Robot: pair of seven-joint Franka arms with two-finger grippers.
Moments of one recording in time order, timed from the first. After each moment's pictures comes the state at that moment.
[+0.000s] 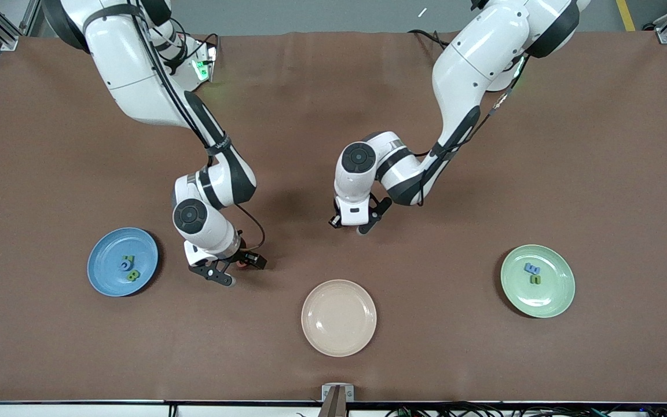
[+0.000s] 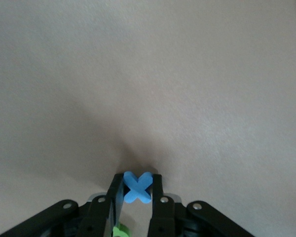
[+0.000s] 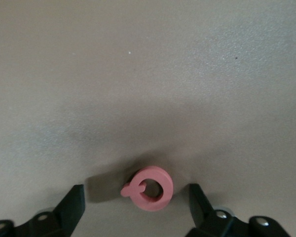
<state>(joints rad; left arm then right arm) -0.47 0.83 -0.35 -1.58 0.36 2.42 -1.84 0.39 0.75 -0.01 -1.69 0.10 2.52 0.70</state>
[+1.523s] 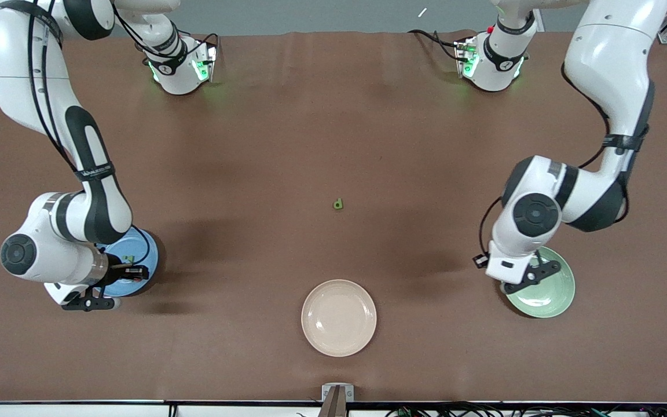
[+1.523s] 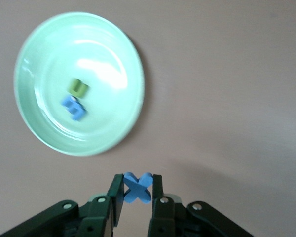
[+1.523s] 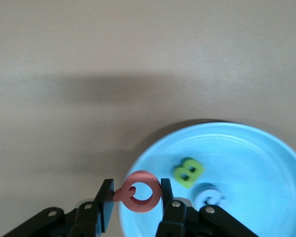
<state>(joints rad) 0.06 0.58 -0.35 -1.61 0.43 2.07 -0.84 -0.01 0.70 -0.04 -1.53 0.10 2.16 -0.13</state>
